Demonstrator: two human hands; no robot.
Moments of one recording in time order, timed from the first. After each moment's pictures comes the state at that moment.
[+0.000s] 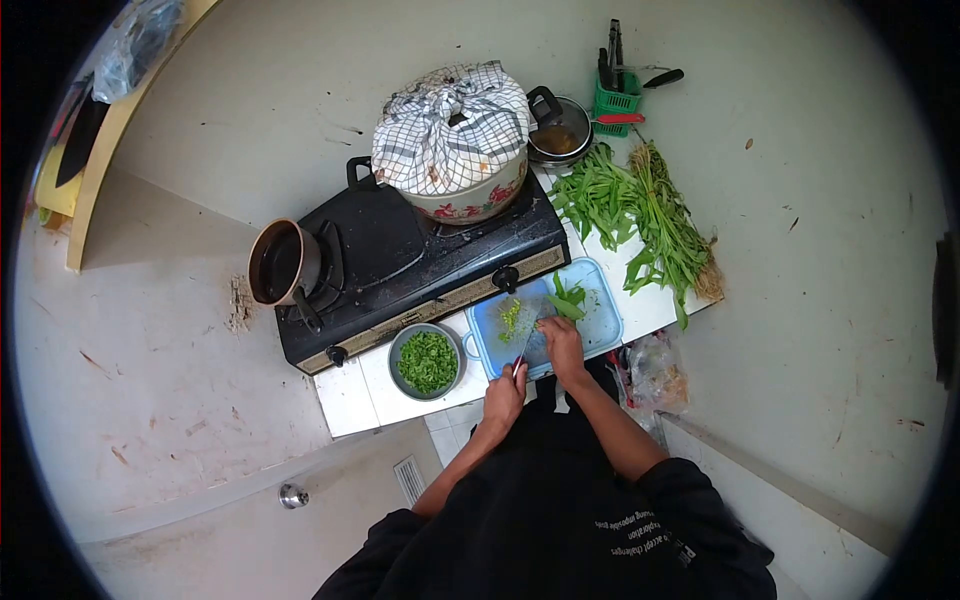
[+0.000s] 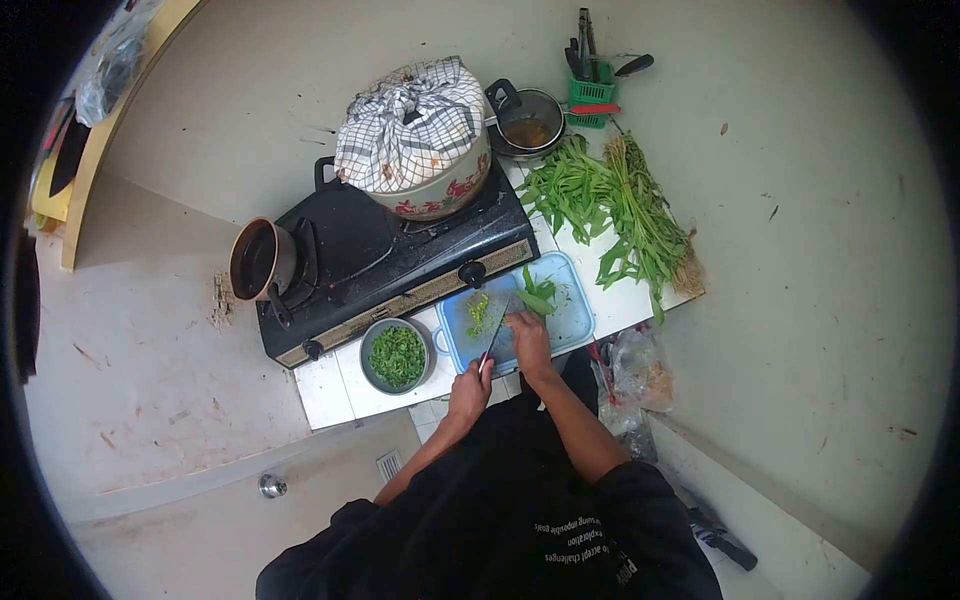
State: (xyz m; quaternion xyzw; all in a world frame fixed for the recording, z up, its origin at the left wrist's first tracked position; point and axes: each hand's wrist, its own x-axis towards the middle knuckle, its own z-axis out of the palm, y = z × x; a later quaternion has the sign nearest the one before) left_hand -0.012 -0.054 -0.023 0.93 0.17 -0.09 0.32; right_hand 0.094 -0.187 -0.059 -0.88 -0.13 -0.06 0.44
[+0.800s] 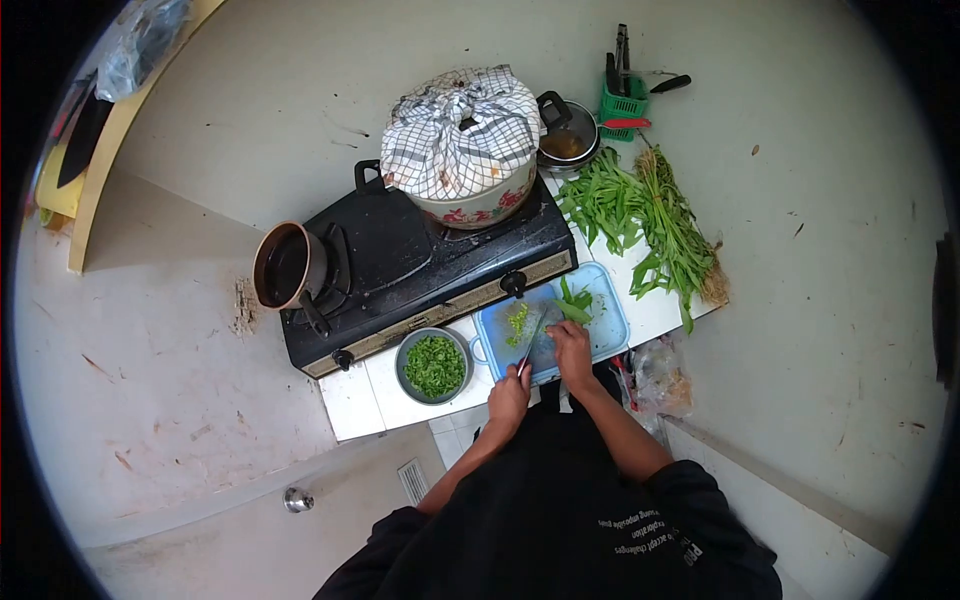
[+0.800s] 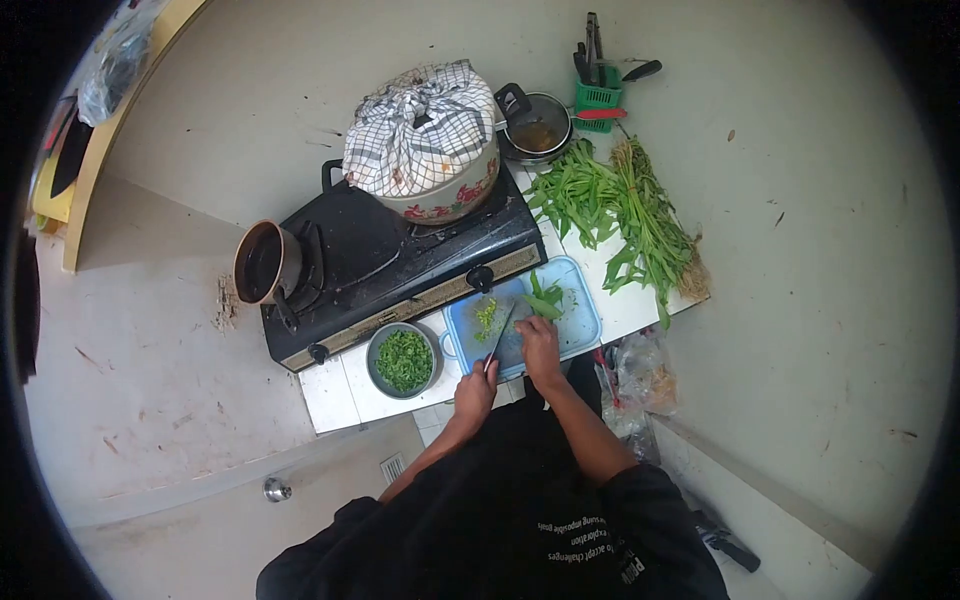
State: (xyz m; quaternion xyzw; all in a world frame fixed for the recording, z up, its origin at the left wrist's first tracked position) left_hand -0.003 -0.051 -0.024 0.94 0.18 -0.09 0.28; right_hand 0.089 -0.190 -0.059 -0.90 -0.14 -0.10 0.40
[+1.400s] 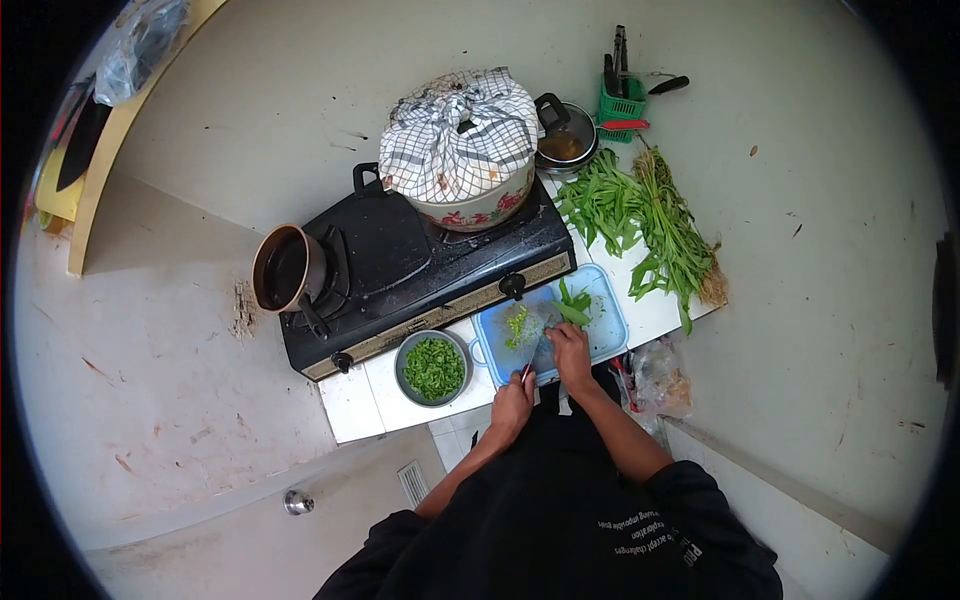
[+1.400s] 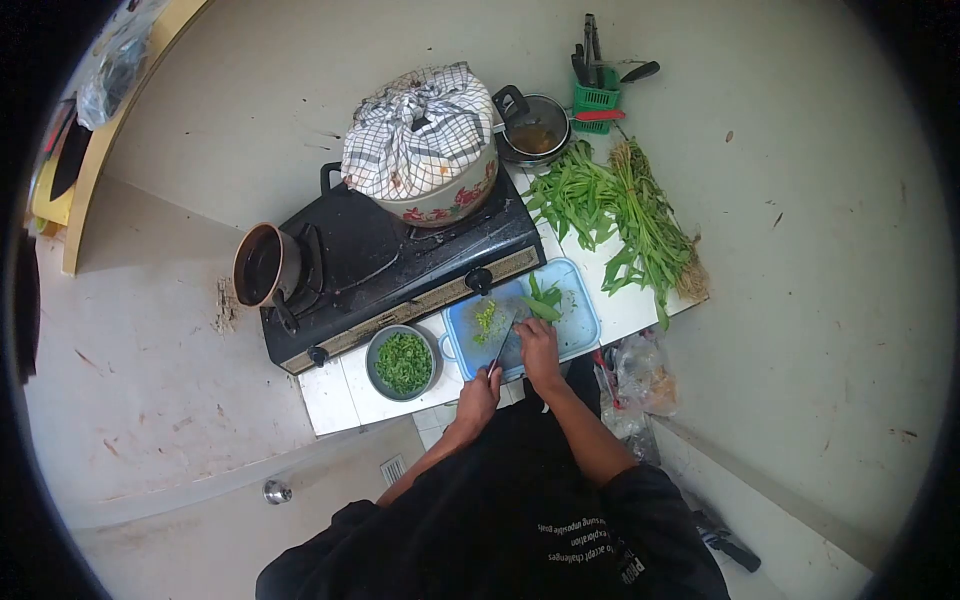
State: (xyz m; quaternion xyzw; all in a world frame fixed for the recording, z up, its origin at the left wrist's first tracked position) left_hand -0.008 -0.057 -0.018 0.92 0.17 -0.12 0.32; right_hand 0.088 -0.194 -0.060 -0.91 -0.17 -0.08 0.37
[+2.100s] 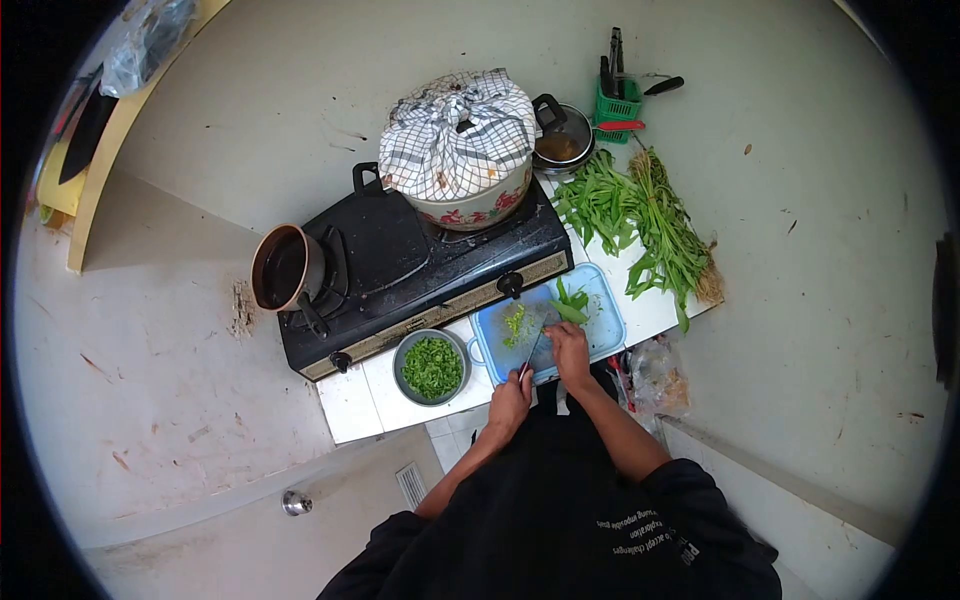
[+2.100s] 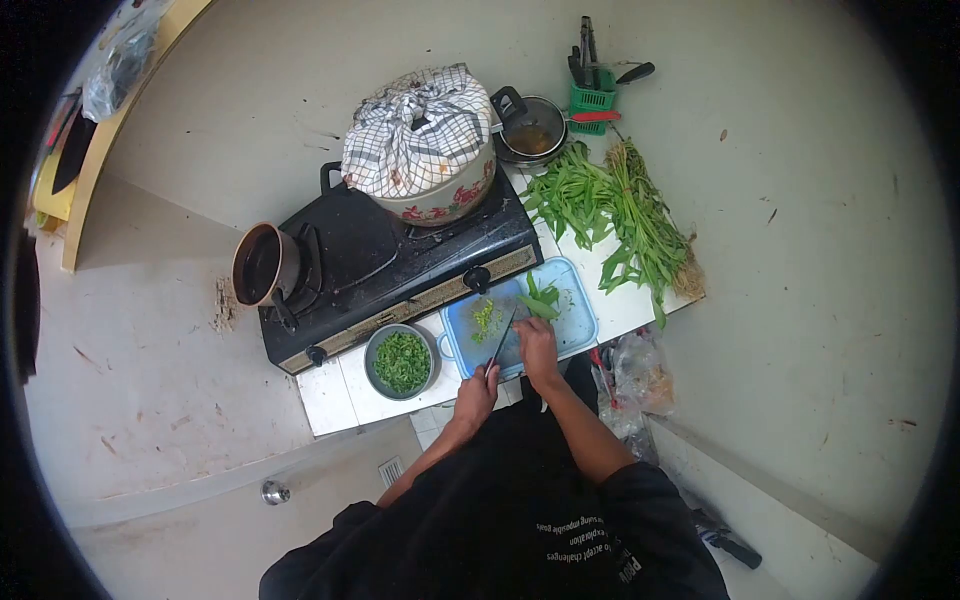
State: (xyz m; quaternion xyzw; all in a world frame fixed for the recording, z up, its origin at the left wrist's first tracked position) left_hand -0.012 -0.053 -0.015 0.92 0.15 -0.08 0.35; right_hand 0.091 -0.191 -0.061 -0.89 -0.13 -0.10 0.42
